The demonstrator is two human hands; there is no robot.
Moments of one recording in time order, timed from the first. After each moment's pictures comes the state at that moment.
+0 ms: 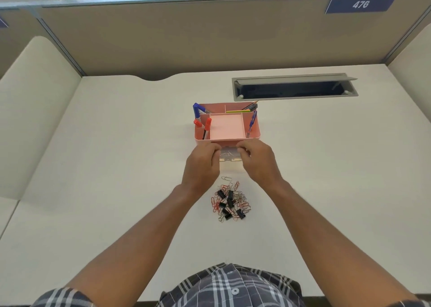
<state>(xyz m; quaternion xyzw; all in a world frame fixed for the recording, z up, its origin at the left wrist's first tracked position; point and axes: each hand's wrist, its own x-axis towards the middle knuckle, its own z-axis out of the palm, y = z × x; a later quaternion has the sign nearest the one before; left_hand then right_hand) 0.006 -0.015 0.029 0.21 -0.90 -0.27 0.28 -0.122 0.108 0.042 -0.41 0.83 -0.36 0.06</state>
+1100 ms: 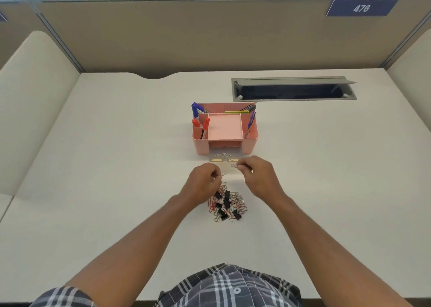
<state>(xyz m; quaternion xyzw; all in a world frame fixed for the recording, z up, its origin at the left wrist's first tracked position) 0.020 -0.003 -0.008 0.26 -0.89 -0.36 0.08 -0.114 0.135 0.021 -0.38 0.84 -0.36 0.17</state>
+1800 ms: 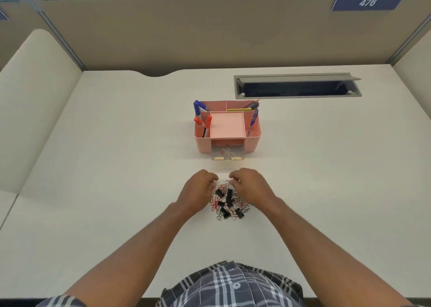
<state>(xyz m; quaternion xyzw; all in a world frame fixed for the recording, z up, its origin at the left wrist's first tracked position) 0.044 -0.002 -0.030 0.27 -0.91 -0.32 0.04 -0.097 0.127 -0.010 -0.45 0.85 -0.18 0.22</state>
